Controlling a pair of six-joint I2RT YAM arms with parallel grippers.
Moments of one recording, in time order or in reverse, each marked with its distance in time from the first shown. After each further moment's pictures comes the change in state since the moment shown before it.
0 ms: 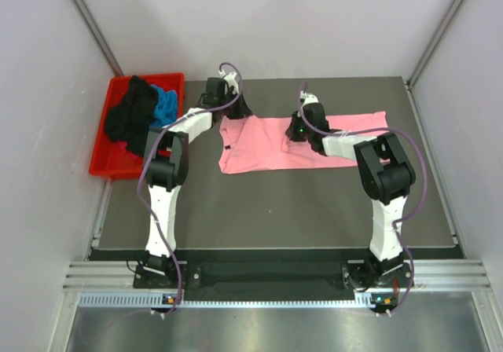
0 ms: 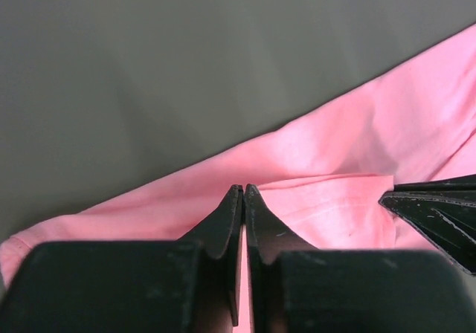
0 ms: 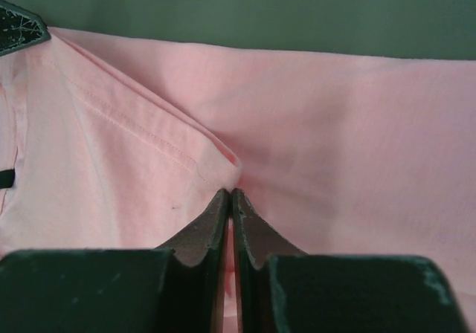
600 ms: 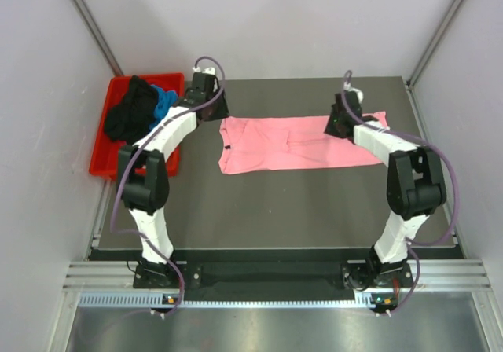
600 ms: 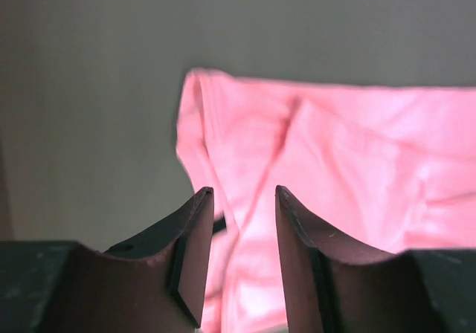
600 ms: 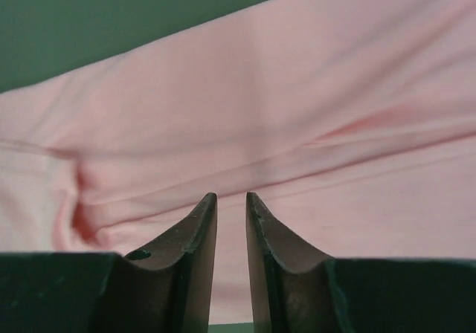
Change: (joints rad) left arm -0.011 -0.330 -0.131 -0.343 -0.451 -0.042; right arm -0.161 -0.221 0.014 -0.447 0.219 0.080
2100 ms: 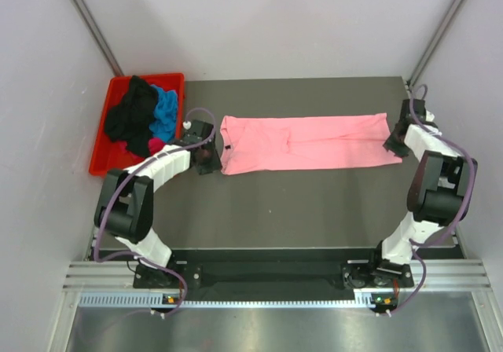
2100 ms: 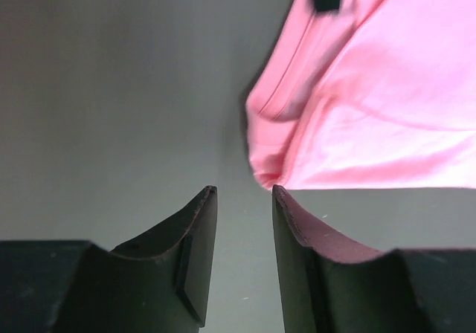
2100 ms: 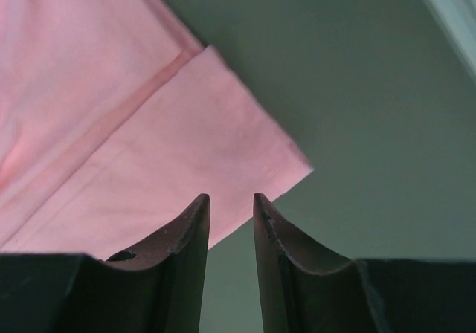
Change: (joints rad) left arm -0.040 -0.344 -0.602 -0.036 -0.043 -0.231; right arm -0.452 -0.073 -0.069 -0.270 0.058 -0.018
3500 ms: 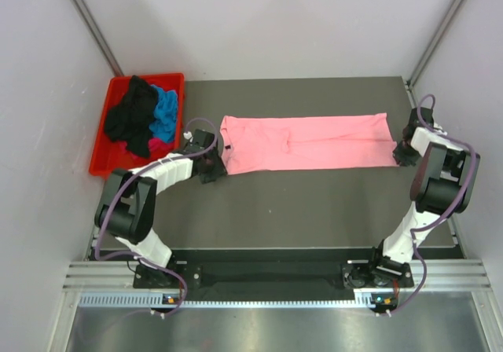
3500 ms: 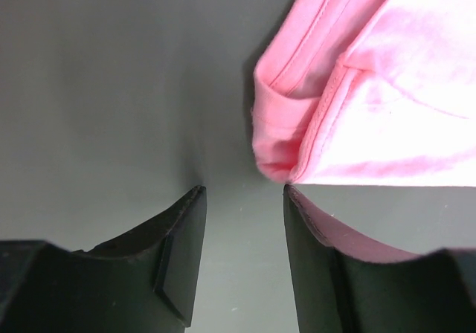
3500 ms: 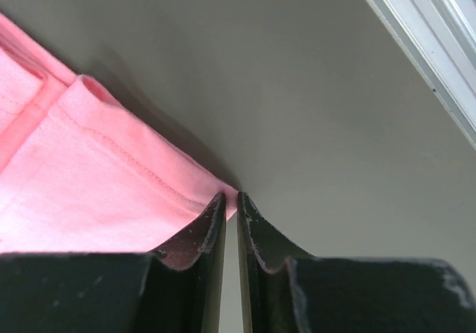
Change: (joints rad) left arm -0.024 0.001 -0.140 0.118 0.030 -0.103; right arm -0.120 0.107 0.009 0.009 0.026 -0.032
